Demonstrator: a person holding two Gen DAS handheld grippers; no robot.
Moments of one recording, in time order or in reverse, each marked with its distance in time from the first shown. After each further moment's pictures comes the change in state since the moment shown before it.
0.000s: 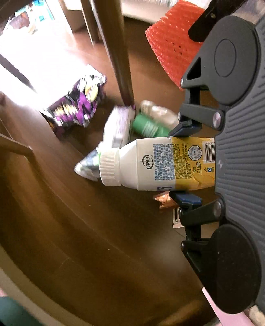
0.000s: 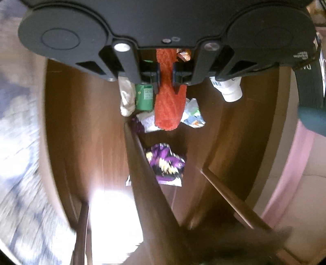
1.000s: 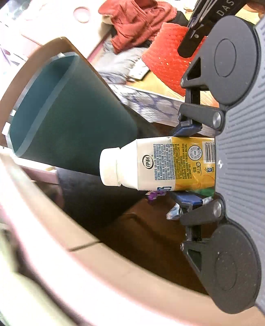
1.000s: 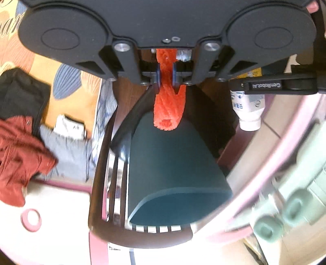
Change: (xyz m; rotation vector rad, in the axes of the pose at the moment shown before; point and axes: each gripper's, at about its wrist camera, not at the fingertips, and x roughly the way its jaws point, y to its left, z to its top) left arm -0.434 -0.136 -0.003 0.306 -0.322 -0.151; right arm -0.374 0.045 0.115 -0.170 -0.305 -0.054
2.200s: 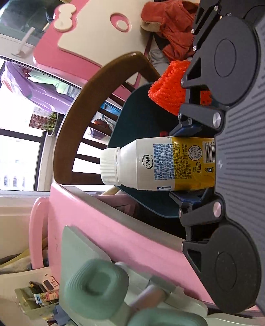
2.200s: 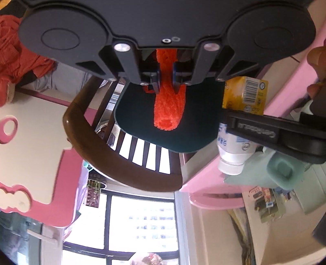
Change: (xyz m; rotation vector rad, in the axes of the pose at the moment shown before) left arm 0.005 -0.109 0.208 0.154 -0.161 0.023; right arm 0.060 0.003 0.174 -0.232 -0.118 0.004
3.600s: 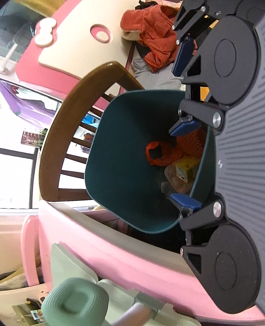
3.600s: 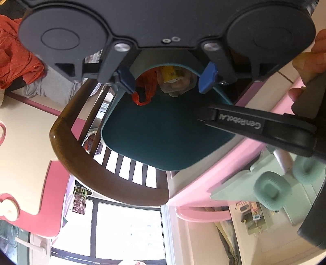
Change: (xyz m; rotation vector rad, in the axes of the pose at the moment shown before) left arm -0.001 0.004 -0.031 0.073 0.013 -0.090; right arm -0.017 0.004 -0.024 -0.017 0.021 0.071
